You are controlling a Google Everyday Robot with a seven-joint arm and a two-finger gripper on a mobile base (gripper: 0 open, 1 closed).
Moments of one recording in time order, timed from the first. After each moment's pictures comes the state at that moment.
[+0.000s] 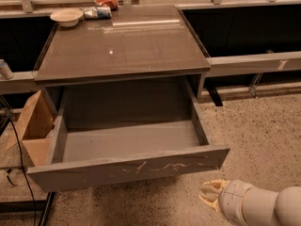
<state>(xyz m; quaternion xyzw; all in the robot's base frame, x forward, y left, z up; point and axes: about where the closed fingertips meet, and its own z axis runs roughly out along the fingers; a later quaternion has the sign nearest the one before) 0.365 -0.167 0.651 -0.48 0.79 0.06 0.36</state>
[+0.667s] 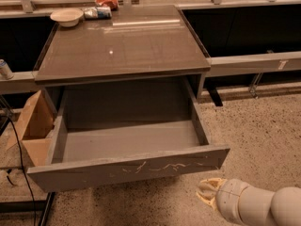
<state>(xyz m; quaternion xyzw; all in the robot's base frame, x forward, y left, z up) 0.373 -0.161 0.648 -0.49 0.79 0.06 0.38</state>
